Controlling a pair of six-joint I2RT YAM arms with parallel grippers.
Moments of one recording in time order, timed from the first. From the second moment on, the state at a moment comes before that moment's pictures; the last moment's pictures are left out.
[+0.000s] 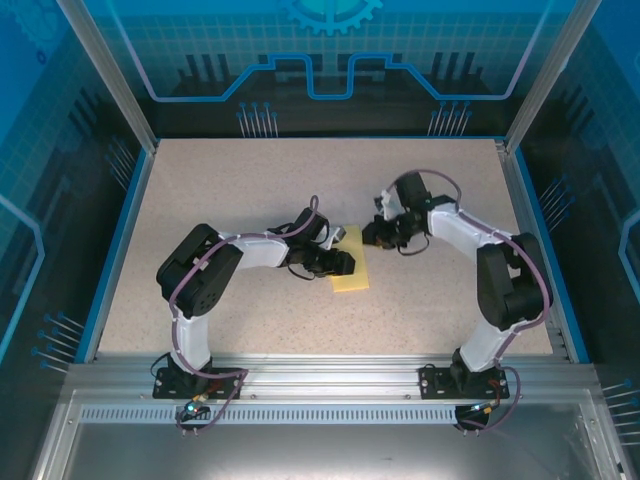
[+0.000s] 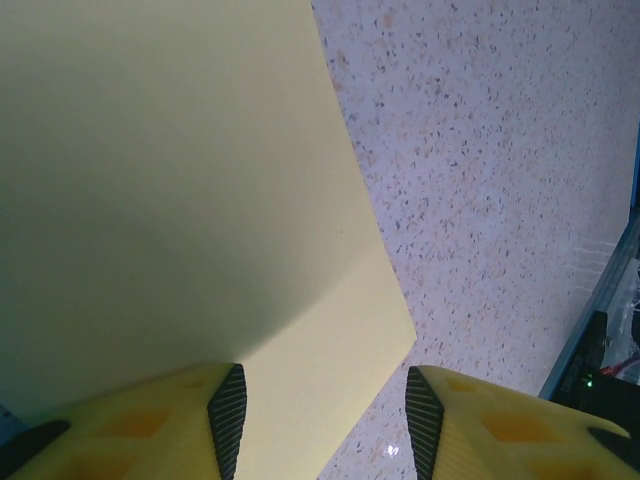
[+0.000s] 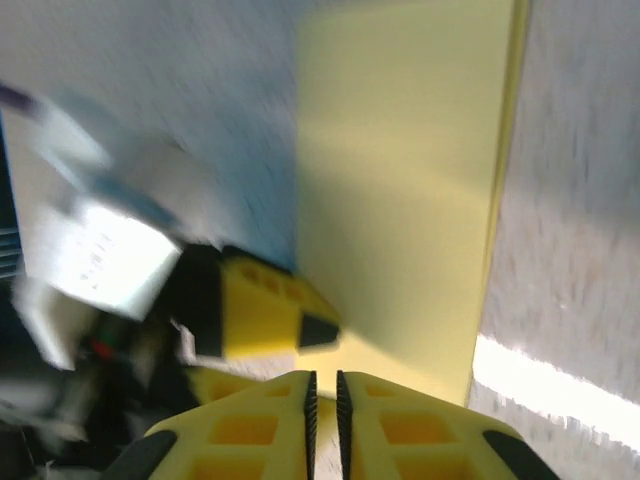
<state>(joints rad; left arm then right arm) -0.61 1.94 1.06 -0.09 0.60 -0.61 0.30 1.71 1.09 -0.59 -0.61 0.38</state>
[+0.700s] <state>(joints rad) -0.60 1.95 1.15 -0.16 0.58 -0.64 0.36 1.81 0.93 -0.54 -0.62 0.40</state>
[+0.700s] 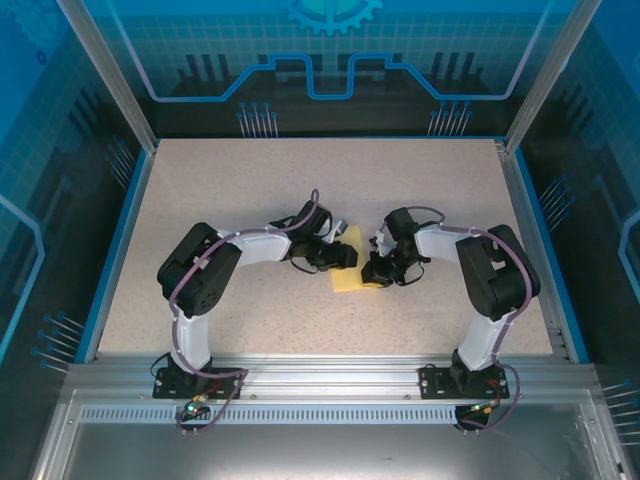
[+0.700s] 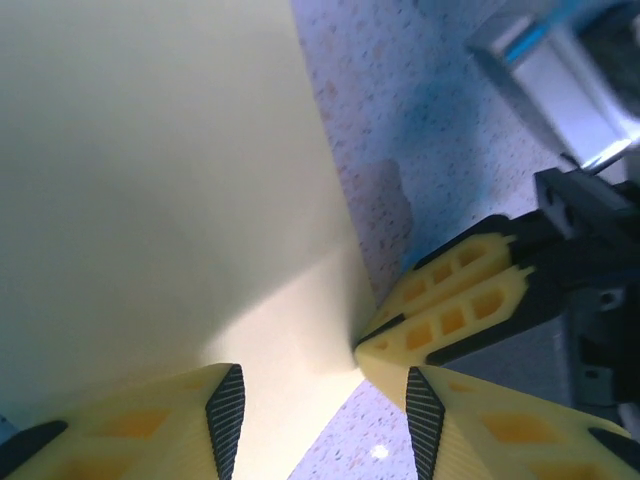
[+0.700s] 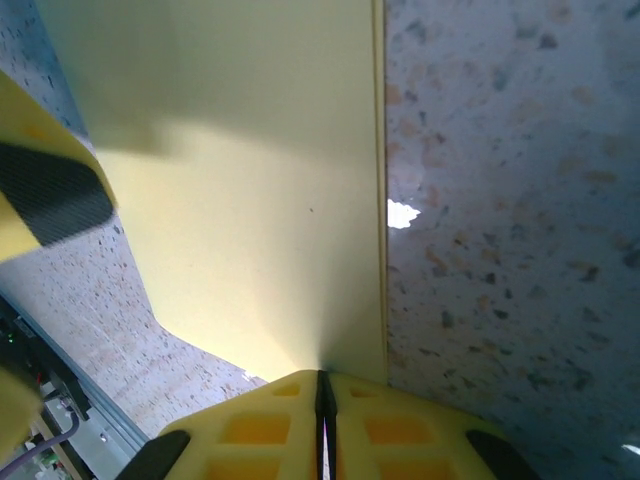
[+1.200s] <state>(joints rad) -0.50 2.06 1.27 -0.21 0.59 -0.64 0.37 1.82 0.95 -0.57 -0.60 0.36</state>
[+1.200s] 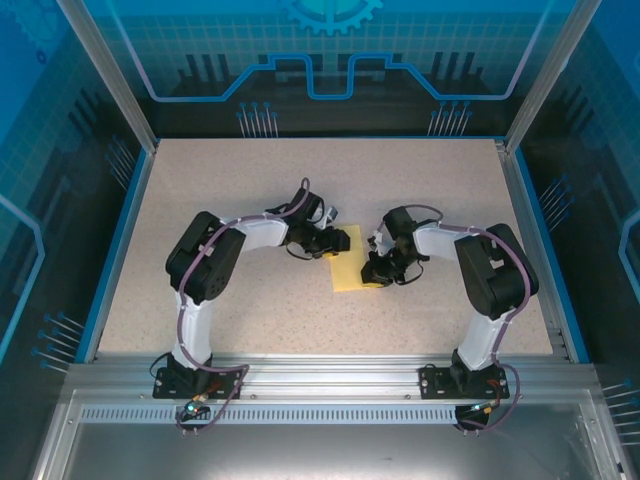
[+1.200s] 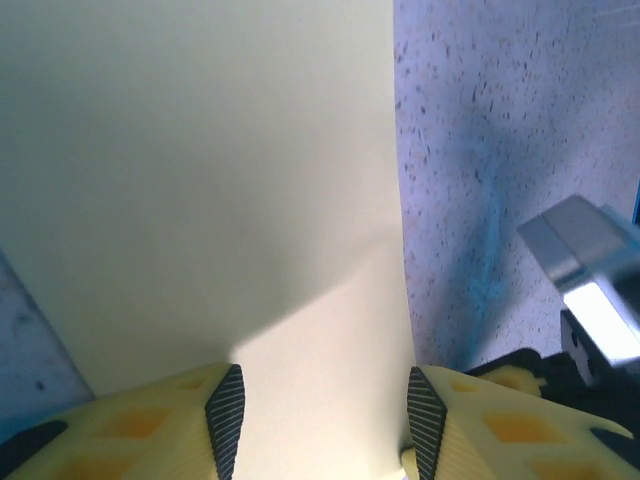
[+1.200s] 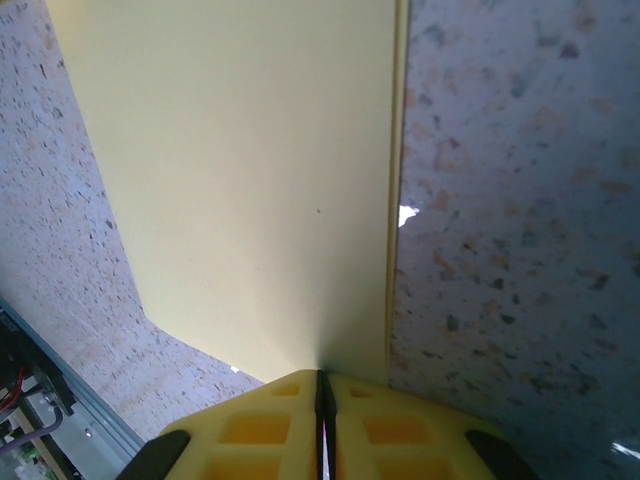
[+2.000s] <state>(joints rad) -0.38 2.11 1.50 -0.38 0.52 -0.58 0.37 1.72 0.94 -0.52 -0.60 0.36</state>
